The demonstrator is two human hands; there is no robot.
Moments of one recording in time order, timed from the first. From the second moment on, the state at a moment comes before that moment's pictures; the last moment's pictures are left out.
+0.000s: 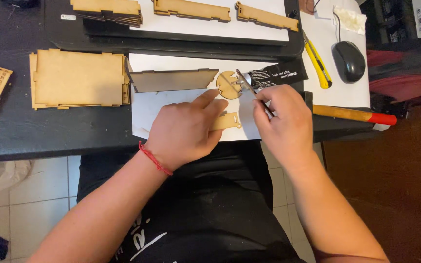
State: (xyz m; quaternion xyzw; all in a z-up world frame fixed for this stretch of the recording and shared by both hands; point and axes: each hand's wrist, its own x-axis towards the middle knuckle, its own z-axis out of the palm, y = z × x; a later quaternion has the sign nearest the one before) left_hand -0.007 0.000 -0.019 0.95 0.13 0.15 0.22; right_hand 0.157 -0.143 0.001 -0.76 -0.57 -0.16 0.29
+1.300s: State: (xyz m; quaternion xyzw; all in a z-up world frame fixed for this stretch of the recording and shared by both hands) left_hand -0.009 0.000 -0.013 0.97 0.13 0.11 0.20; right_hand 0.140 -0.144 -0.010 -0.82 -0.43 0.04 0.36
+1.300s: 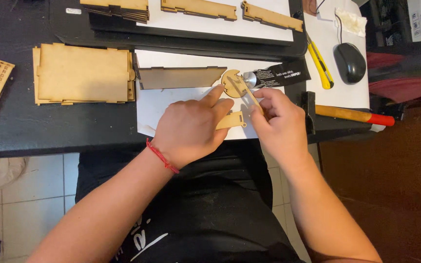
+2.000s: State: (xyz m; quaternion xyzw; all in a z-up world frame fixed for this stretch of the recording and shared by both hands) left_hand -0.010 -0.001 -0.012 0.97 0.13 0.11 0.18; right_hand 0.152 -0.146 0.003 -0.80 -0.37 0.15 0.44
